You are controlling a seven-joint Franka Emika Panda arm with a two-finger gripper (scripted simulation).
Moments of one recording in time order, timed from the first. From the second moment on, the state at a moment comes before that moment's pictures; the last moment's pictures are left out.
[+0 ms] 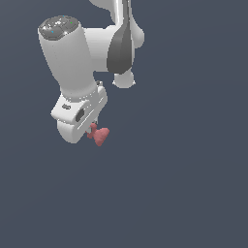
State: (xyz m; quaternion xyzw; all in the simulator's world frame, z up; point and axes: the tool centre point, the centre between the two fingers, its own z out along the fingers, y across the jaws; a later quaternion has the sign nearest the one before) arm 0.033 -0.113 0.255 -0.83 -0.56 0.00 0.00
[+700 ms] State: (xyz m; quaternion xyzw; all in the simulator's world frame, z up) arm 0.004 -0.180 0.375 -0.83 -0.56 0.00 0.00
